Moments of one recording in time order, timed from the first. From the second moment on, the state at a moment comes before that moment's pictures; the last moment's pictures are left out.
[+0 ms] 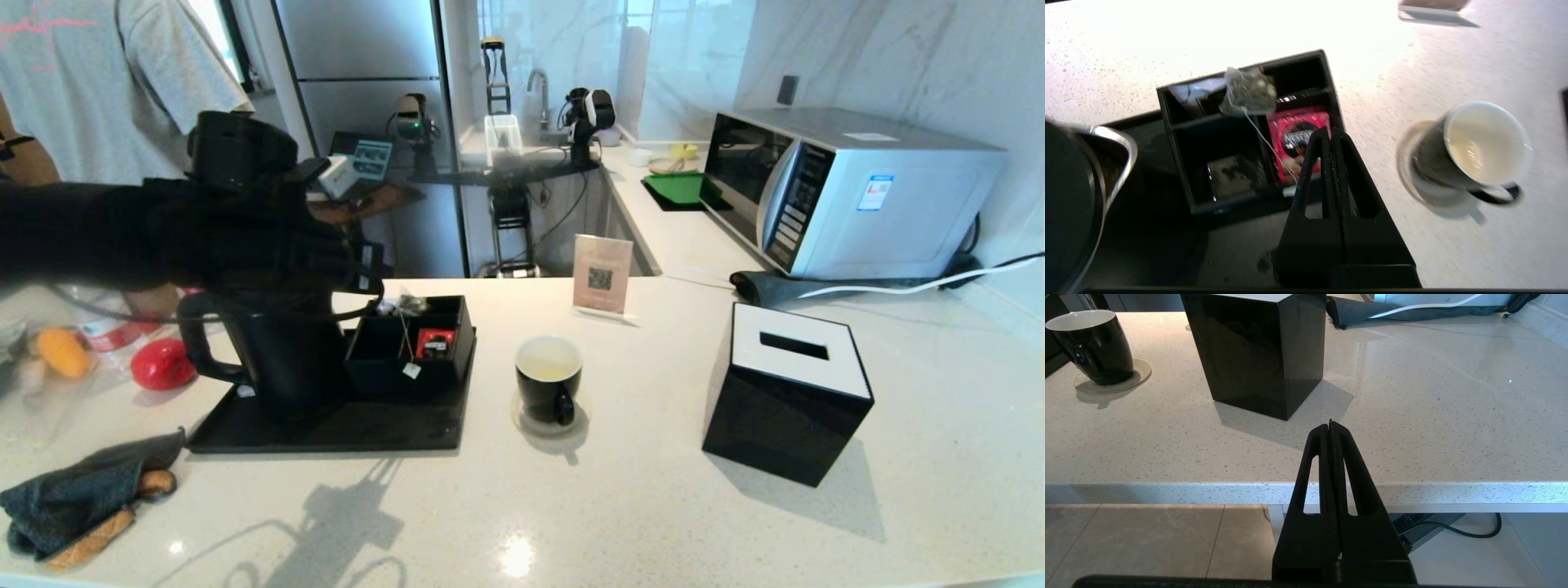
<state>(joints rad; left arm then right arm) -0.22 1.81 -1.36 0.09 -0.17 -0.05 0.00 0.00 0.00 0.00 -0.01 0.00</state>
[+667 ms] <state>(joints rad) -0.23 2.15 -1.67 0.09 -0.04 -0.04 0.00 0.00 0.00 0.00 -0.01 0.00</state>
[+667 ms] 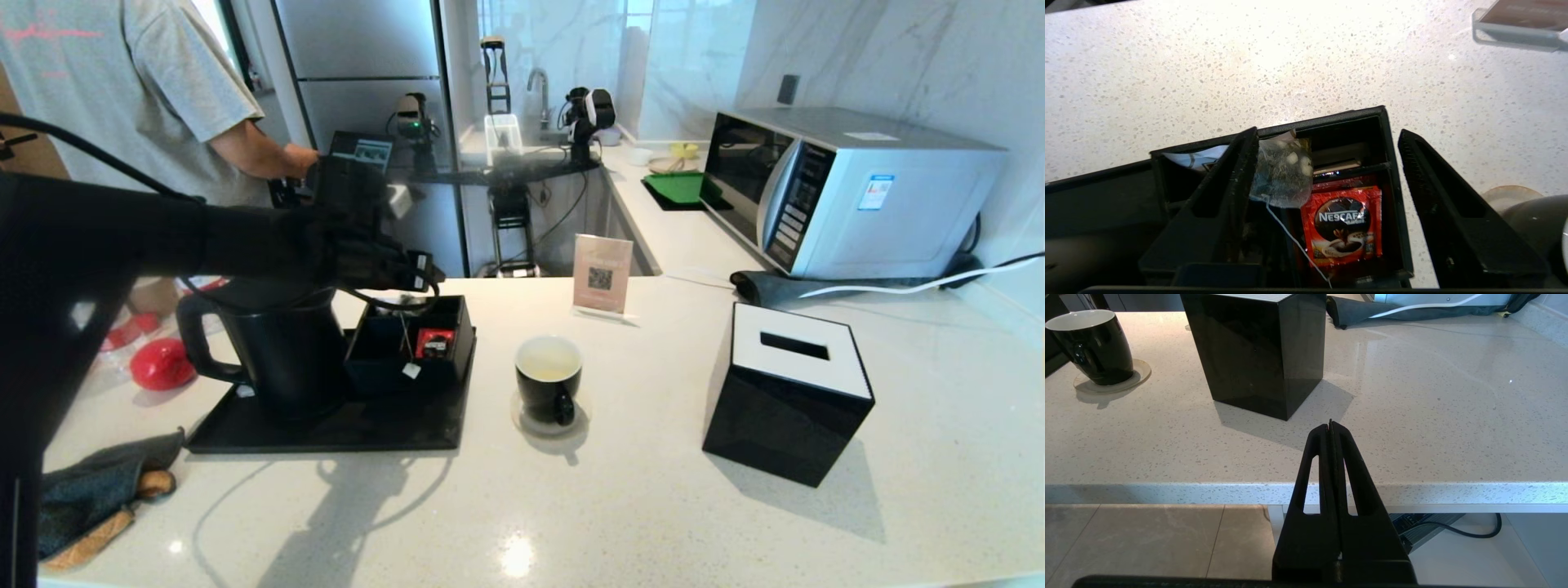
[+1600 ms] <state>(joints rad) -0.20 2.24 -1.74 0.09 -0.03 0.02 0.00 0.00 0.00 0.00 -0.01 0.00</state>
